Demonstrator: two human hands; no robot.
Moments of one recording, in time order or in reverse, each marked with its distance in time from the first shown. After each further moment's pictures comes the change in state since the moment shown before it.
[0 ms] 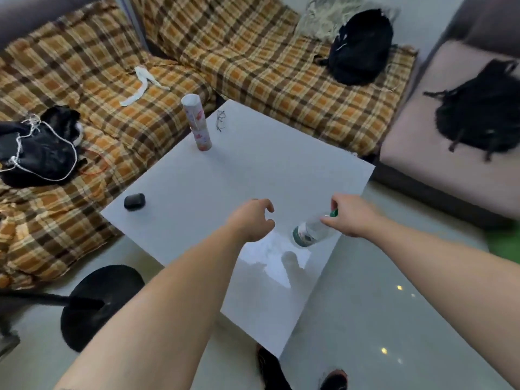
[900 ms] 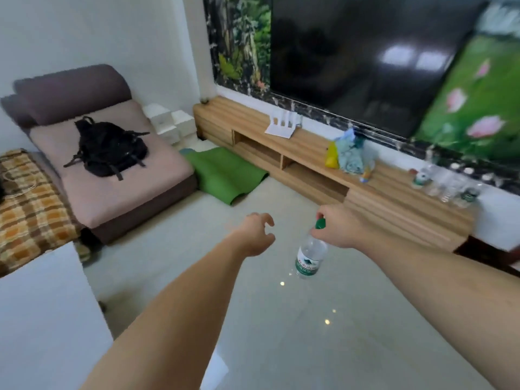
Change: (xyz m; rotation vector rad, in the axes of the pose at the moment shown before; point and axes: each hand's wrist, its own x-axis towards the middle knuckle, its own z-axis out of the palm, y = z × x) left_hand -0.304 0.395 0.269 0.428 -0.511 1.221; right_hand -0.615 0.211 0.086 0.373 0.493 1.129
